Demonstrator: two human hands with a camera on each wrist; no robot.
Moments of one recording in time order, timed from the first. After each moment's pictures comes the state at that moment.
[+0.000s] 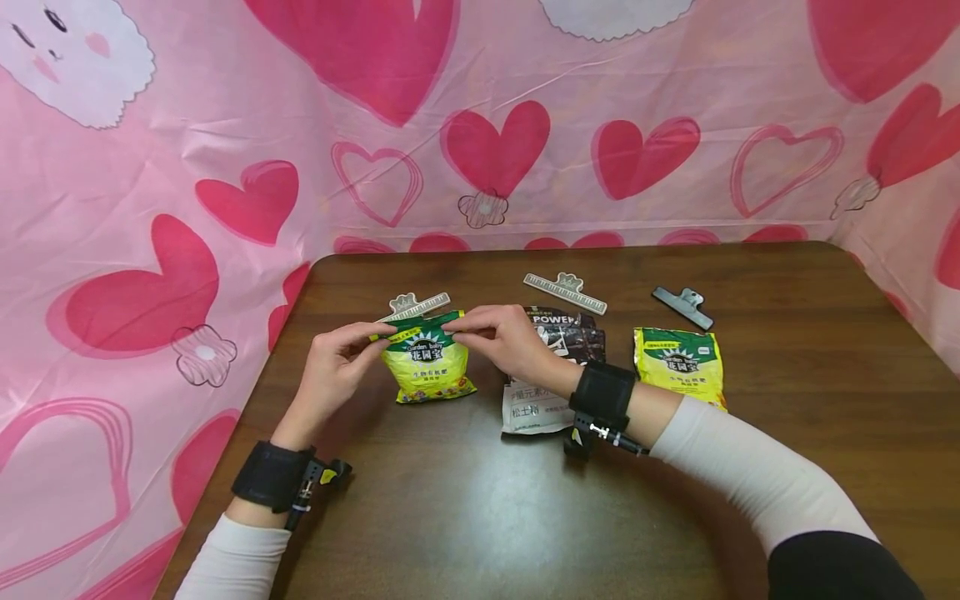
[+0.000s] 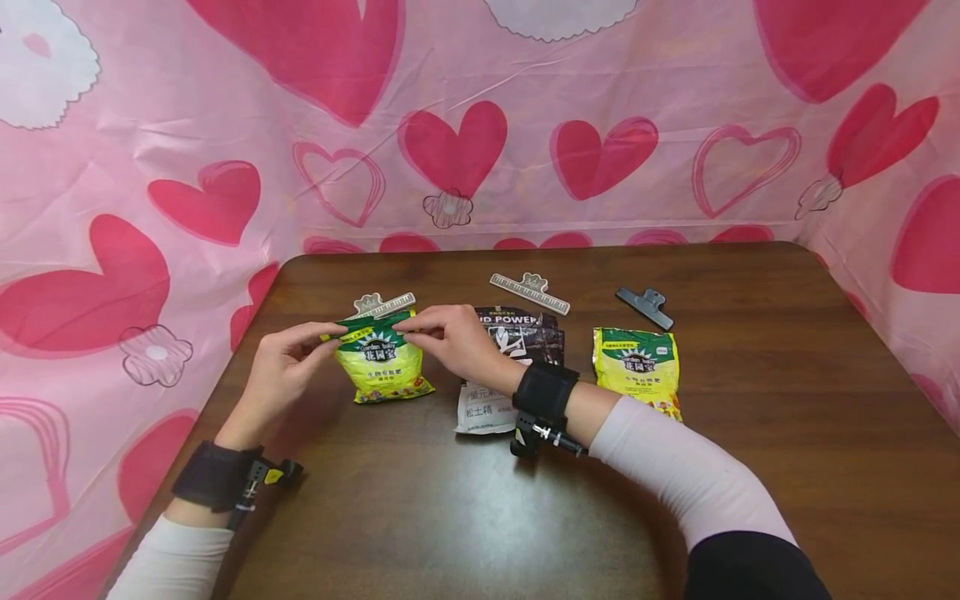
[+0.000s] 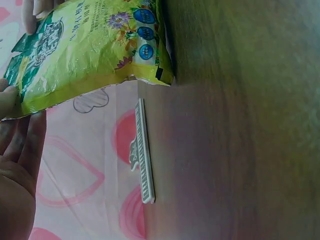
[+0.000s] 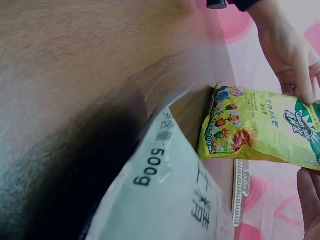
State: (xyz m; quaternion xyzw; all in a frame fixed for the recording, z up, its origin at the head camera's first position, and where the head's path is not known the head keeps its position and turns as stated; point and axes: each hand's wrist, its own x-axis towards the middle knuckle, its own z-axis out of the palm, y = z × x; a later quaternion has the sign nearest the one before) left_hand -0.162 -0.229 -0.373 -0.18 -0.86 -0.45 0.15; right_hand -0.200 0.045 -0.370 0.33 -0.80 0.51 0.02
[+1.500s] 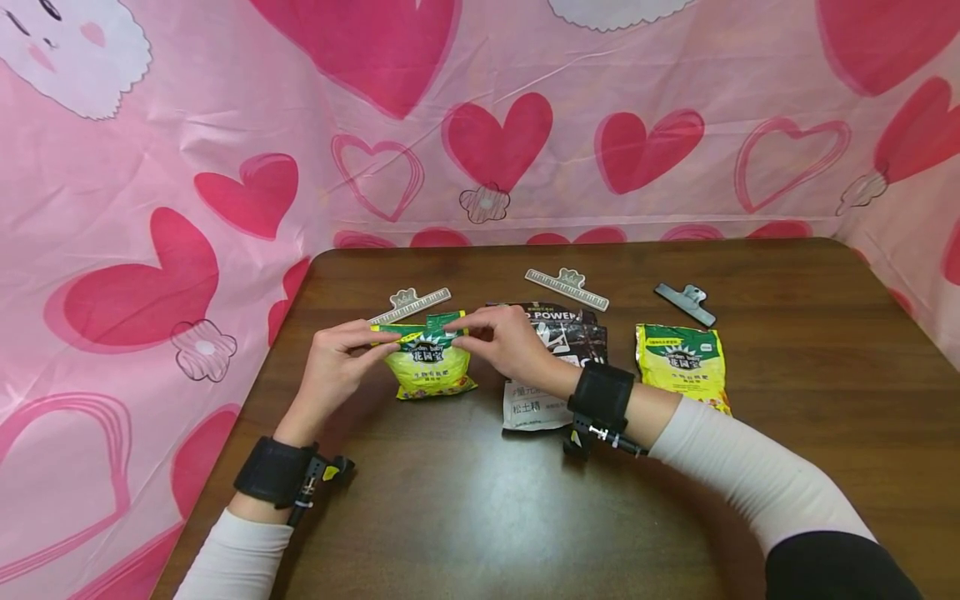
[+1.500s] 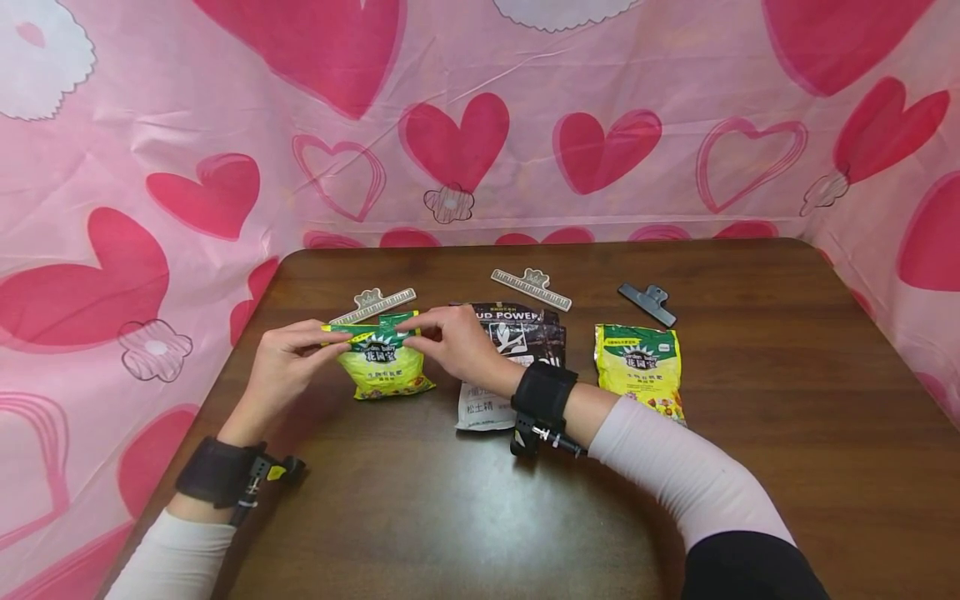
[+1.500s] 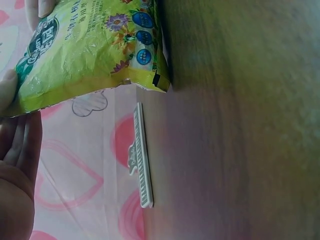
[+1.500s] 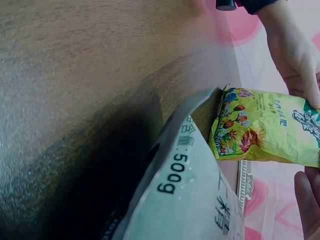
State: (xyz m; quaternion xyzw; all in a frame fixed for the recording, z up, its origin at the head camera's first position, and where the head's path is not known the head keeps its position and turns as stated) left_hand -0.163 -0.227 -0.376 -0.20 -0.86 -0.44 0.17; right_hand -0.197 0.042 -0.373 0.32 -0.83 0.44 0.03
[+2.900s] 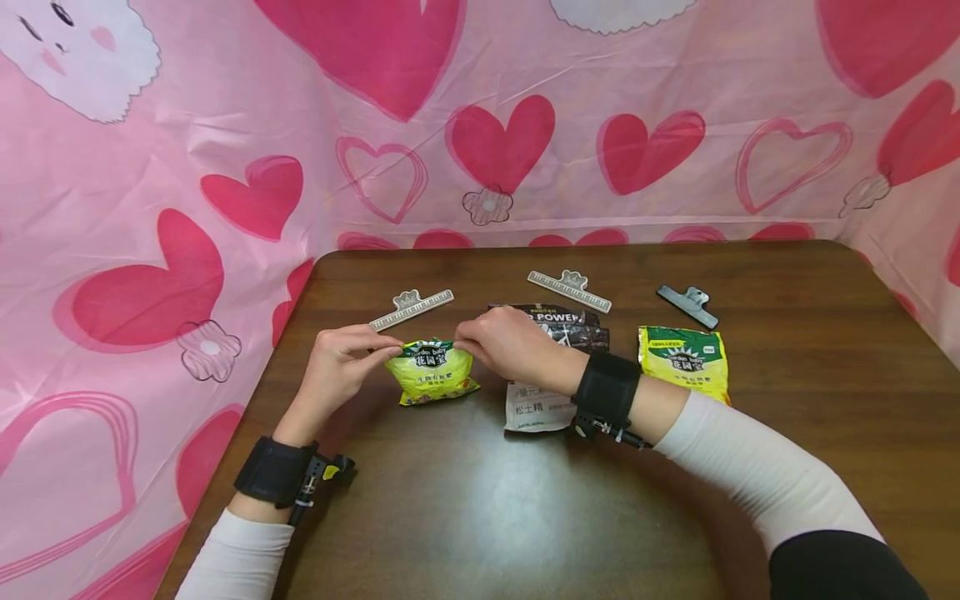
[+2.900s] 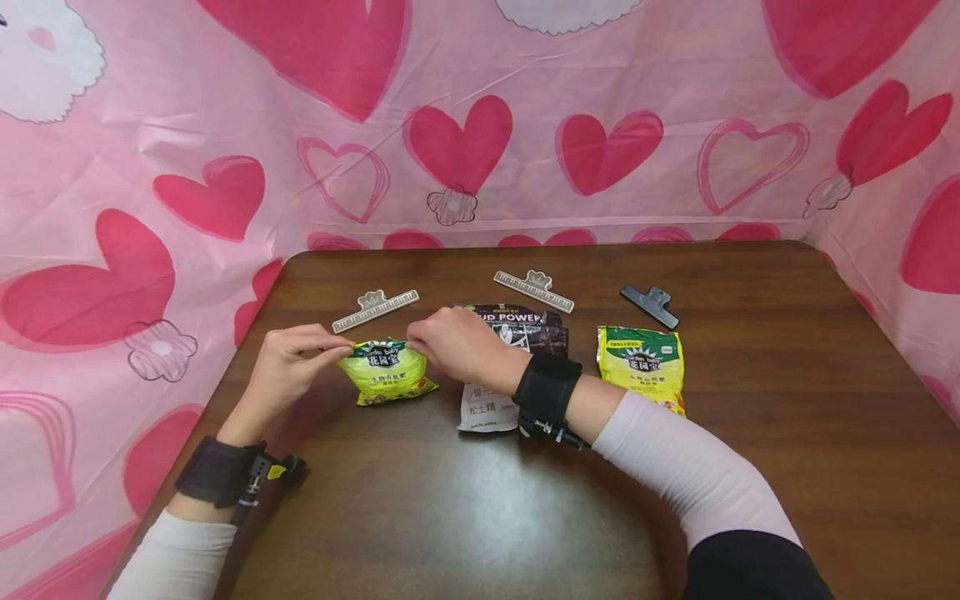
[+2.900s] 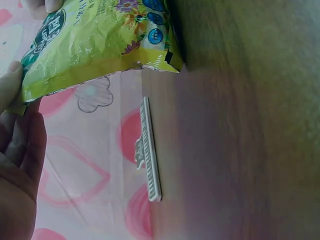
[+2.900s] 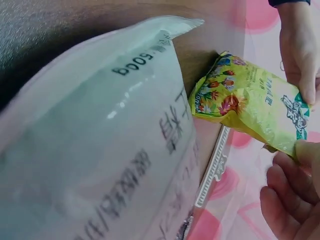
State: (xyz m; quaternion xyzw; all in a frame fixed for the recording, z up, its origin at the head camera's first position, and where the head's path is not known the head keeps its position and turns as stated) left_hand -0.166 -0.231 -0.377 -0.26 -0.85 -0.41 0.20; right_hand -0.198 0.041 -0.356 0.44 -0.87 0.19 0.10
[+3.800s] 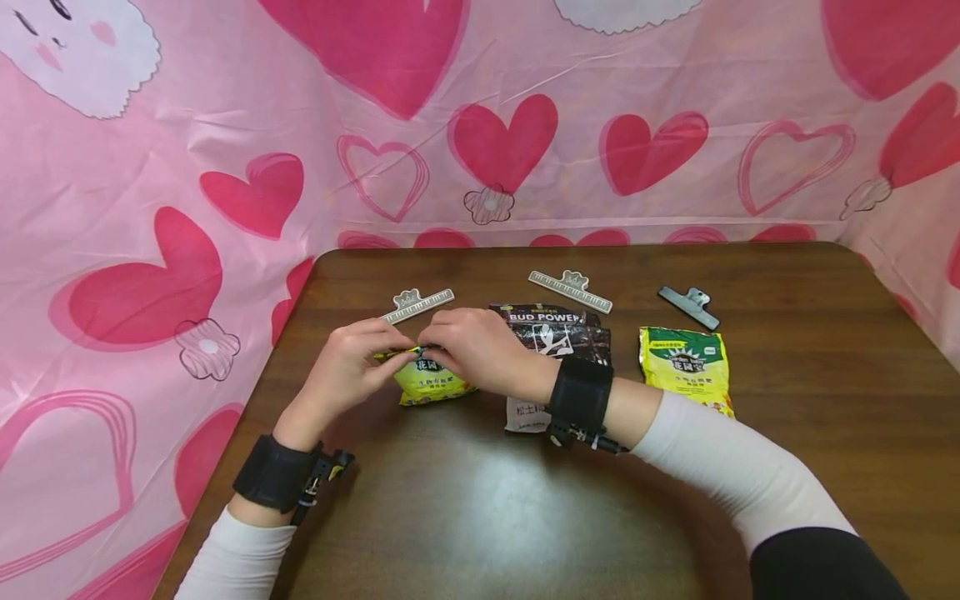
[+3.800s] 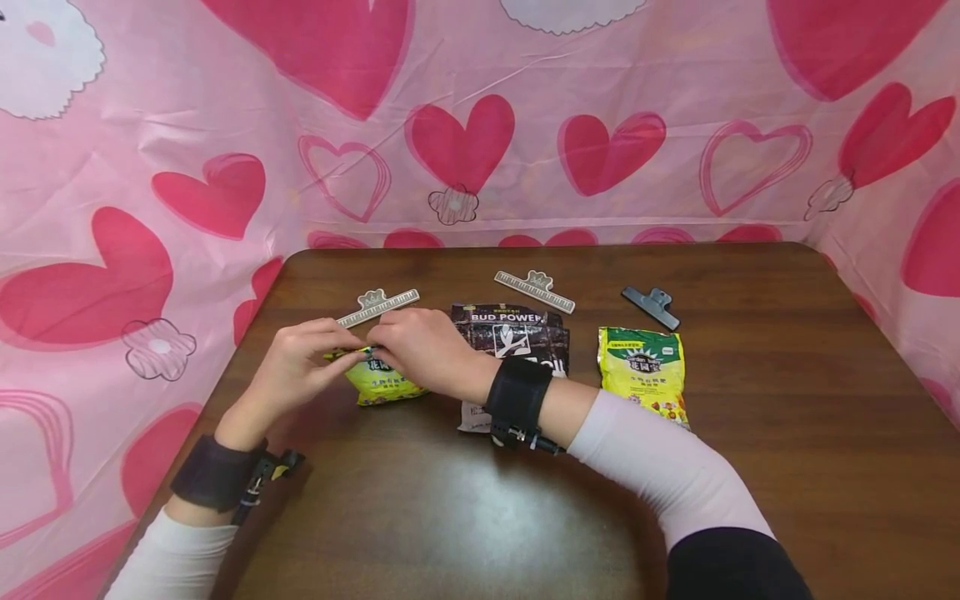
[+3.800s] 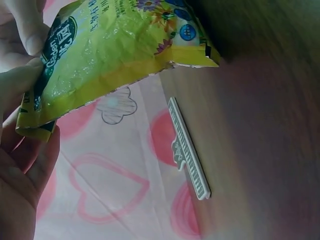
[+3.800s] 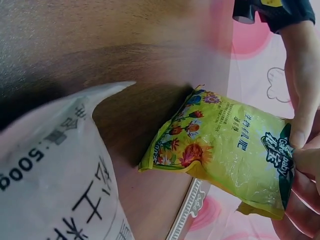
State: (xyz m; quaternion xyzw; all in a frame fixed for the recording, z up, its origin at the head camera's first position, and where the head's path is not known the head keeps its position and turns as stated) left_hand -0.159 -0.214 -0.354 -0.33 -0.87 -0.28 0.21; right_hand -0.185 0.008 -0.344 0.47 -0.84 0.19 0.18
